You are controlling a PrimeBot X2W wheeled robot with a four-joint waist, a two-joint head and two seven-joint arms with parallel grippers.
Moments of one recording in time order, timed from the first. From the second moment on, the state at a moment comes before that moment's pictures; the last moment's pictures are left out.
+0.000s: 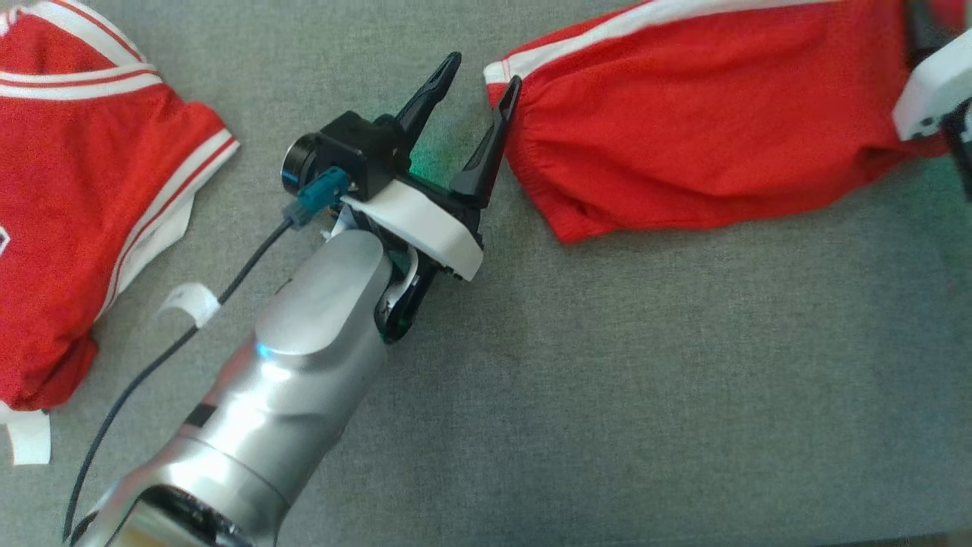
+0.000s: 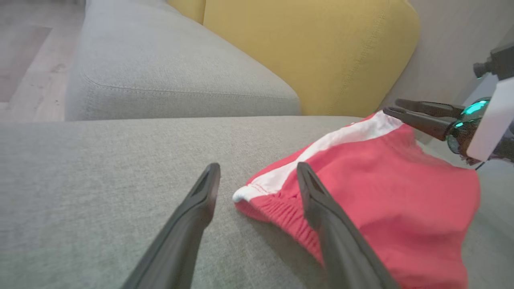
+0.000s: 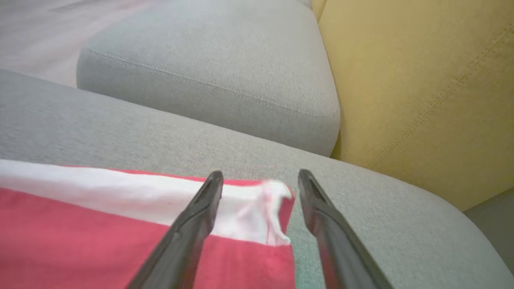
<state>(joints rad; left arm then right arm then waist) -0.87 0.04 -0.74 0.70 -0.61 -0.12 -0.25 -0.95 -0.43 0.30 0.82 0.20 0.12 -0.08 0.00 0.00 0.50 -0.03</state>
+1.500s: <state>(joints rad) -0.25 0.05 -0.43 -0.08 -0.21 0.09 -0.26 -0.83 -0.56 0.32 1.07 0.61 0.12 0.05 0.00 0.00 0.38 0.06</state>
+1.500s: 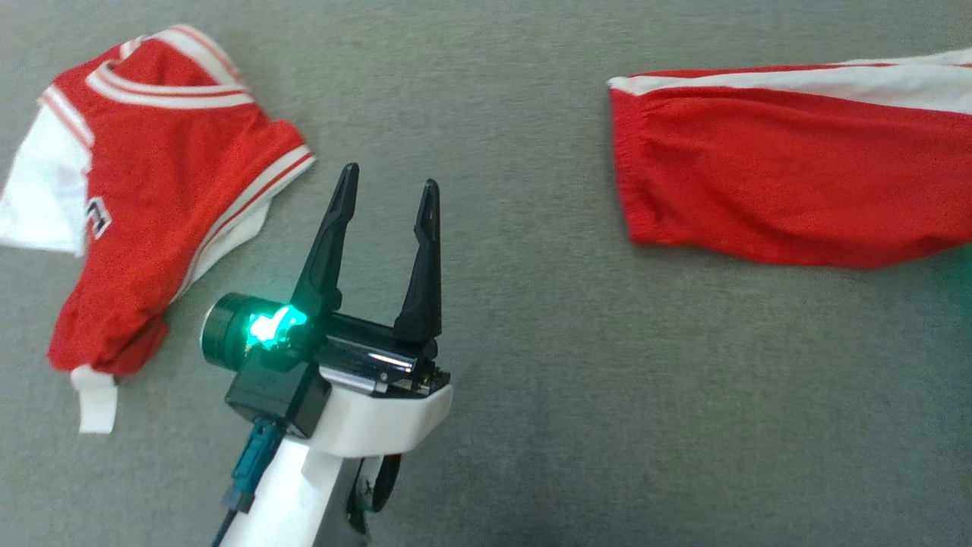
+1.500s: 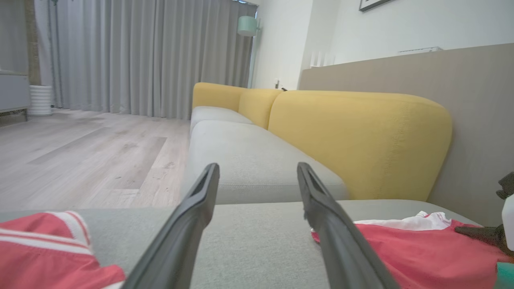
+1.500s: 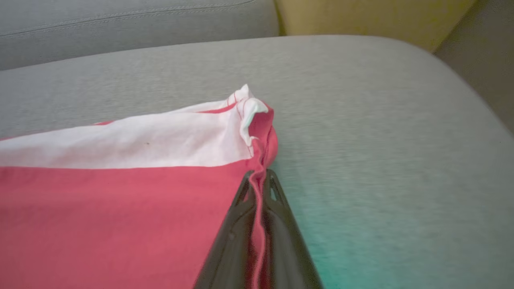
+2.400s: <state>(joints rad) -0.22 0.05 -0.43 -0.04 -0.20 0.08 -0.26 -0.70 -0.45 0.37 0.44 0.58 0.12 0.15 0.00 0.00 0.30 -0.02</state>
